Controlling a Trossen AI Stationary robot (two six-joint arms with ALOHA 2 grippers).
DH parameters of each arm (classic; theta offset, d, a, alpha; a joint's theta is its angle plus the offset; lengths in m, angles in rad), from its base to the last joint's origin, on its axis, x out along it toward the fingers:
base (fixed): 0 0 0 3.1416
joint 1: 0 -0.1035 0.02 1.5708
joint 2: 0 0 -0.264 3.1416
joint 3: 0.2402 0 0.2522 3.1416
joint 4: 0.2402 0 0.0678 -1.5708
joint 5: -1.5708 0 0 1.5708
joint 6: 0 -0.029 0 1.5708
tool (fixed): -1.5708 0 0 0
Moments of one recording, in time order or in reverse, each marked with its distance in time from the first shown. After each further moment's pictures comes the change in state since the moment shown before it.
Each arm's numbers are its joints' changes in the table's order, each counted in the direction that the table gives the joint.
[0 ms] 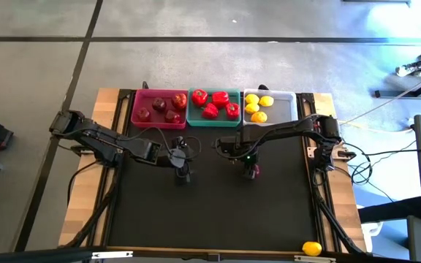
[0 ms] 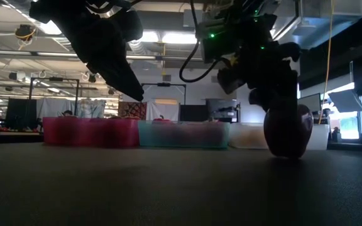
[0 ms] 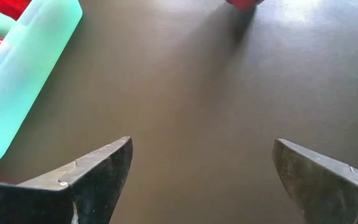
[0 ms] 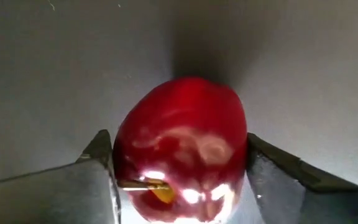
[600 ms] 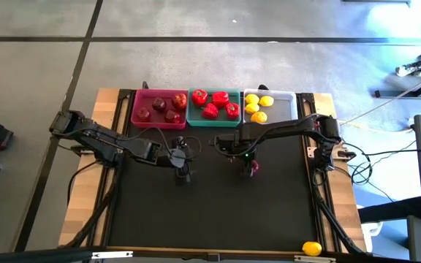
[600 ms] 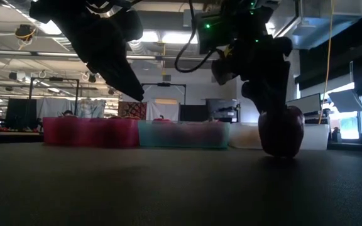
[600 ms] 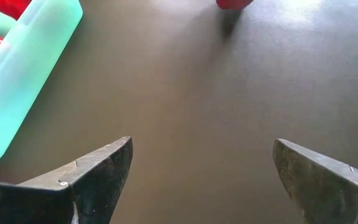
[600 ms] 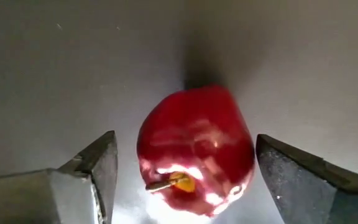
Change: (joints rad) left arm 0.000 0.000 0.000 -0.002 0.000 0.003; right arm 0.000 0.000 0.073 0.040 0.040 0.022
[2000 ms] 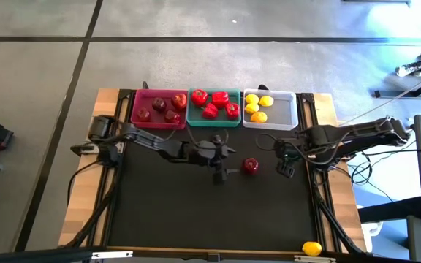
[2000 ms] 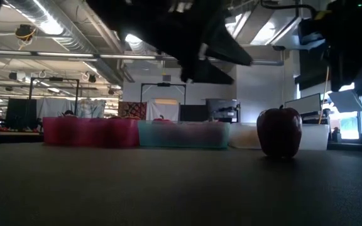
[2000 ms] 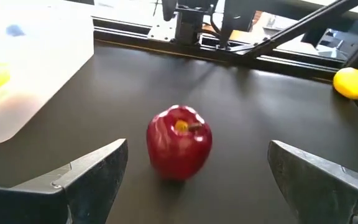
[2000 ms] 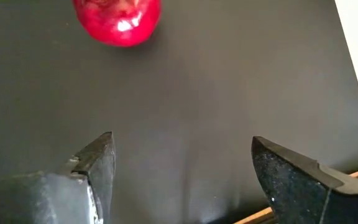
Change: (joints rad) left arm -0.100 0.432 0.349 -0.485 0.175 -0.071; right arm -0.180 -0.827 -0.535 -0.025 0.293 -0.440
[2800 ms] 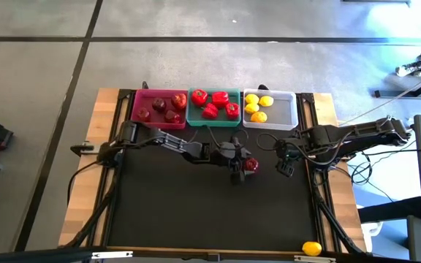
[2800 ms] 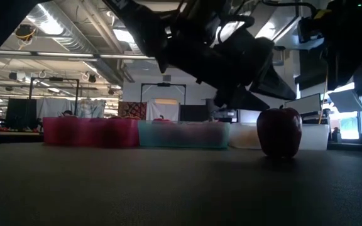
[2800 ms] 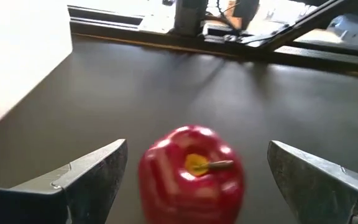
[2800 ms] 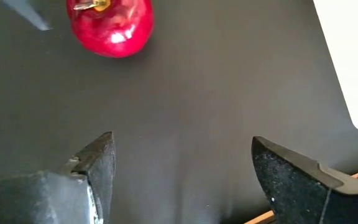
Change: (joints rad) left arm -0.045 0.313 0.275 -0.038 0.064 -0.050; right arm -0.003 -0.013 -0.003 -0.010 0.046 0.002
